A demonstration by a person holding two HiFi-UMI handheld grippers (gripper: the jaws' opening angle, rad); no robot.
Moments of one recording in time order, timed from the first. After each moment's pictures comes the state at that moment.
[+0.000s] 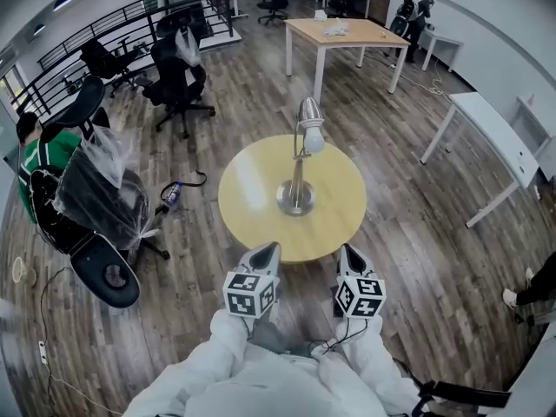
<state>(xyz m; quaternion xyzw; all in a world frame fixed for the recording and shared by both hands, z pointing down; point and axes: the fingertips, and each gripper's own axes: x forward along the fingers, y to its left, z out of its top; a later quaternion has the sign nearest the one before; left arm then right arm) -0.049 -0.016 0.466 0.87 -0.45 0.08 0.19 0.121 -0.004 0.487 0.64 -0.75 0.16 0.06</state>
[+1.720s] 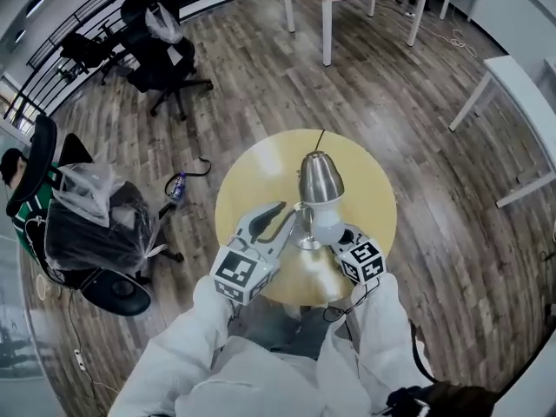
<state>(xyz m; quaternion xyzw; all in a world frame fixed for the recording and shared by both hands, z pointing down) 0.008 -0.298 0.427 0.94 -0.33 0.09 0.04 0.074 -0.290 0.623 0.40 -0.88 0.18 0.16</state>
